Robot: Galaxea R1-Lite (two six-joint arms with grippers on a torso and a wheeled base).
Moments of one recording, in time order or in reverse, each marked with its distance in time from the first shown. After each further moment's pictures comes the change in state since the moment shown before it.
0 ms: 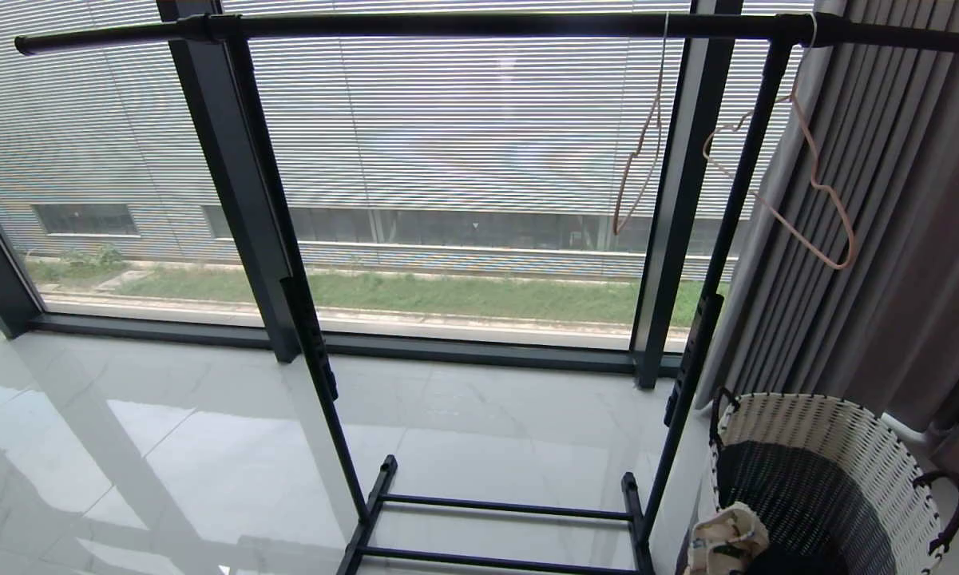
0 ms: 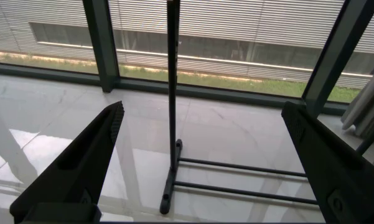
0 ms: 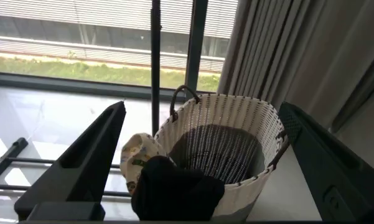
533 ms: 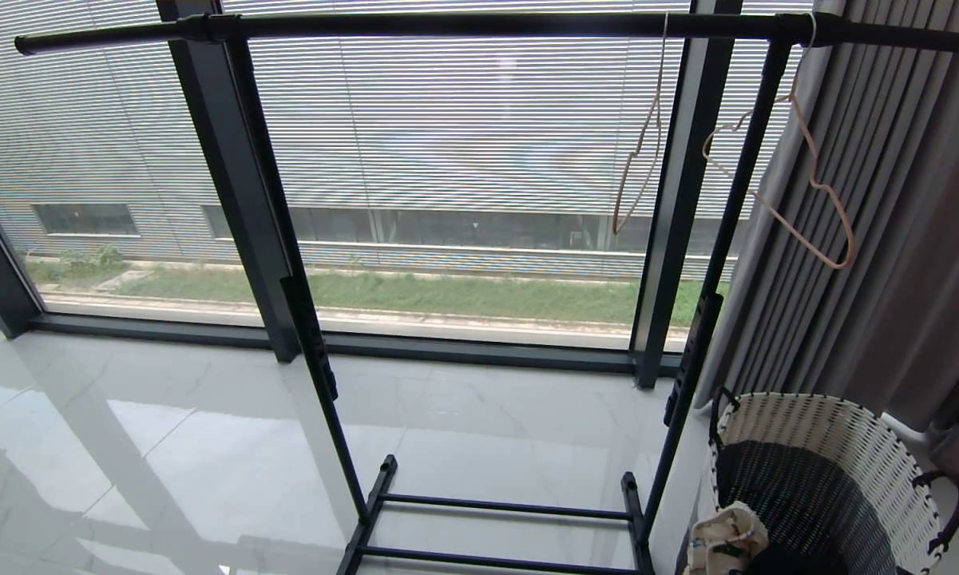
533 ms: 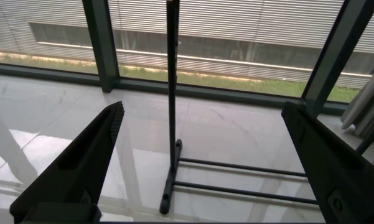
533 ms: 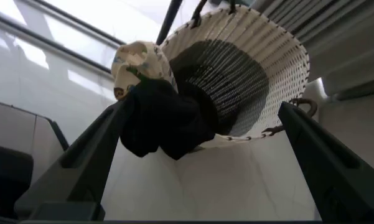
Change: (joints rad) left arm 0.000 0.000 0.000 0.000 0.000 0.000; right arm 0.094 0.790 -0.123 -0.042 -0.003 -0.324
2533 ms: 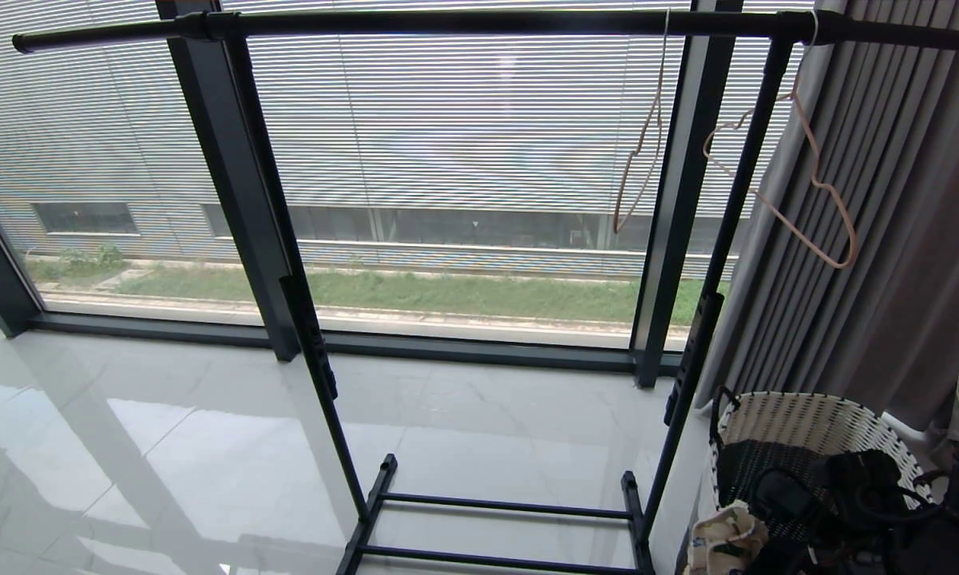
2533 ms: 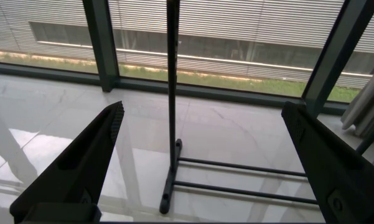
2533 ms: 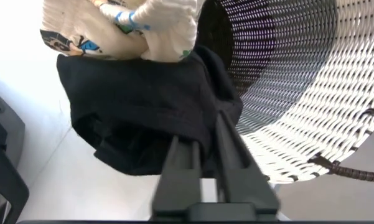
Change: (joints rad) left arm 0.000 0.000 0.000 0.000 0.000 -0.002; right arm 0.020 1.281 0.007 -0.852 -0.155 -0.191
